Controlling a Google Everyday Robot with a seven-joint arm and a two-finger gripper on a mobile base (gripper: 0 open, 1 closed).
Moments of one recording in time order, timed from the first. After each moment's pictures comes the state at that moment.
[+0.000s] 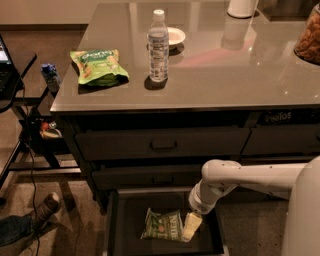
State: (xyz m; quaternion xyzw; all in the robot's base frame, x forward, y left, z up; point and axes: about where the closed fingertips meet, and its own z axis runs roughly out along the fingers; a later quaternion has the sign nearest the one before) arm 0.449 -0.113 0.416 -0.58 0.79 0.19 0.06
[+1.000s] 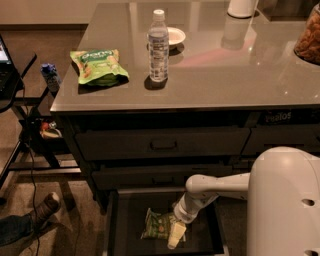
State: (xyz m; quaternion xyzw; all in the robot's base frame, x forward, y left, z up) arm 0.454 -0.060 0.312 -0.61 0.76 0.23 0.07
